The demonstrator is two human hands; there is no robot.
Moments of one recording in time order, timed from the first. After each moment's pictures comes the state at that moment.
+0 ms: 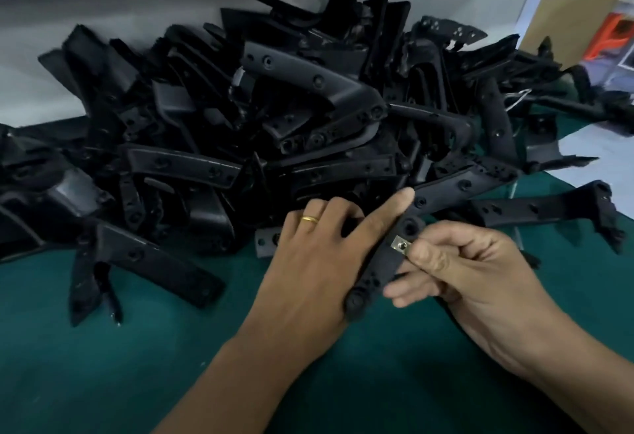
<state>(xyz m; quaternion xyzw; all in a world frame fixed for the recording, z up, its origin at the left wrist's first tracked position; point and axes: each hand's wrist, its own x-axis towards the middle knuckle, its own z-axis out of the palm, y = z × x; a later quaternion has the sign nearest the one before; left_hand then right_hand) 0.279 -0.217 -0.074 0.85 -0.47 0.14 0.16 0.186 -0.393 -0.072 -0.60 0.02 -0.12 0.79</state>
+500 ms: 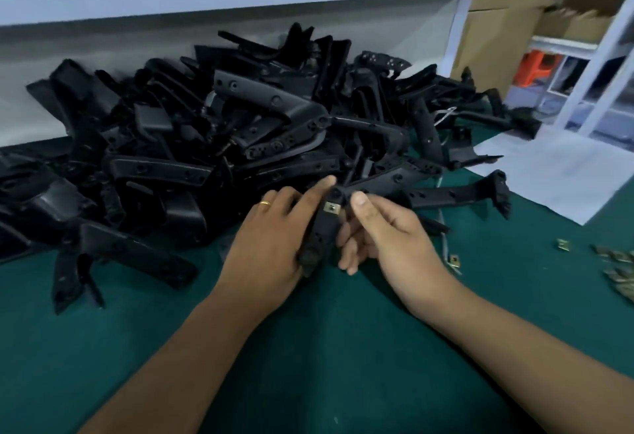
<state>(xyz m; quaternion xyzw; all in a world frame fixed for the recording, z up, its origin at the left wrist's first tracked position) 0.279 -0.214 -0.072 0.86 -0.45 0.13 0.19 0.178 -0.376 -0.071 -0.69 0.08 -0.18 0.70</state>
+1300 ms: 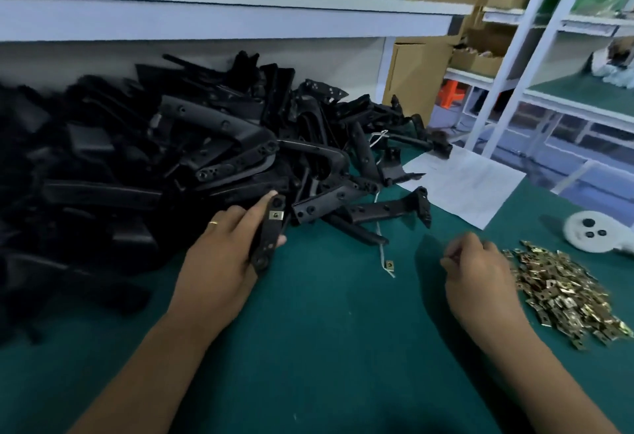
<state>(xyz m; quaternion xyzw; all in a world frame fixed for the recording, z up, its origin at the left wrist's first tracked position) 0.290 -0.215 -0.088 0.83 -0.44 0.19 0.29 0.064 -0.463 -0.069 -0.88 0.42 -0.22 0.11</state>
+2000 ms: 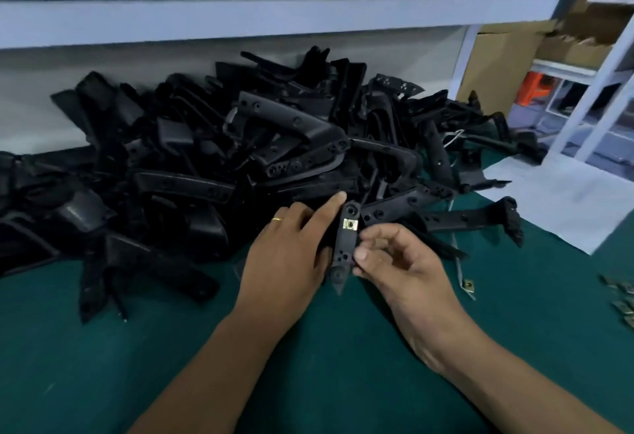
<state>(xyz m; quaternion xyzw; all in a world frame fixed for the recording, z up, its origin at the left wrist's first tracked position) 0.284 -0.215 -0.077 0.87 -0.39 0.20 0.22 0.173 -0.363 -0.082 -0.59 0.08 -0.20 0.78</state>
